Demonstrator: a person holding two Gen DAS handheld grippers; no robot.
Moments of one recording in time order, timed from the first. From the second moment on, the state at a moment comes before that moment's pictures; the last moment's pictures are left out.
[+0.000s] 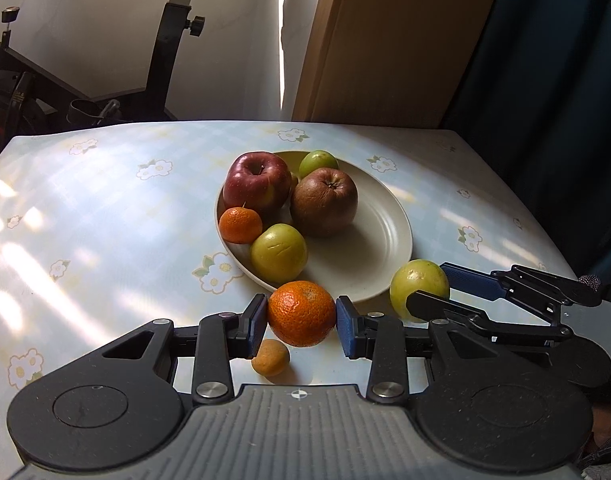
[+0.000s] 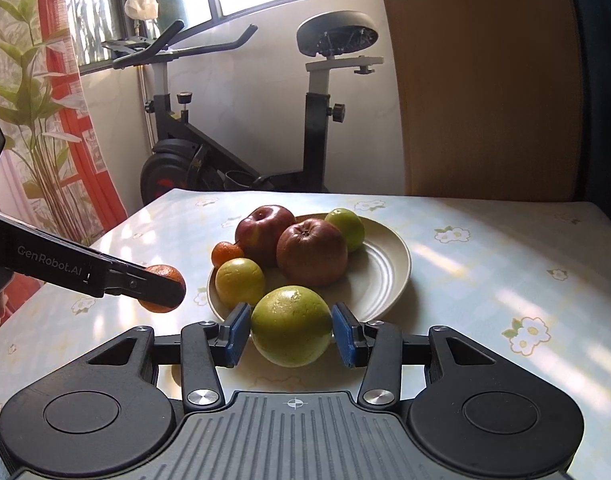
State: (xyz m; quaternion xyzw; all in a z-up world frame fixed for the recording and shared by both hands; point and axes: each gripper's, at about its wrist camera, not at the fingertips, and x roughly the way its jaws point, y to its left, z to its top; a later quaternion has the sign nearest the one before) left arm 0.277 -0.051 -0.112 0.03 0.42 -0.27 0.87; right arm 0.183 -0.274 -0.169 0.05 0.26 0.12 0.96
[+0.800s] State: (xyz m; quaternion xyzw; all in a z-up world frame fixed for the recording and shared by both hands) left arm 0.341 -0.093 -0.126 0.04 0.44 -0.27 0.86; right arm 0.287 -0.299 -0.174 -0.03 0.28 0.12 0.95
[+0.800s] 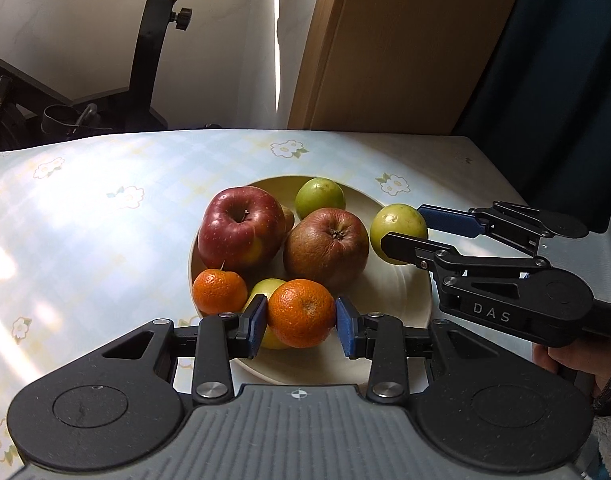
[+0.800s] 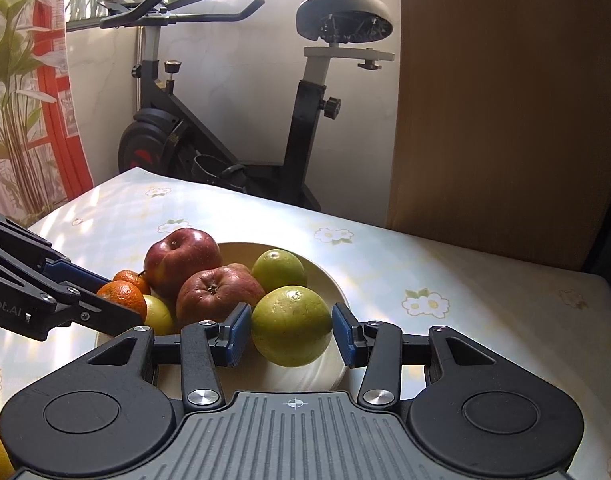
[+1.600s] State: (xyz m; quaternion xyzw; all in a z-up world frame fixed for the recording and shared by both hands) left arm 0.349 -0.097 -0.118 0.03 0.44 -0.24 0.87; right arm 0.322 -0.301 -0.190 -0.03 0.29 0.11 0.95
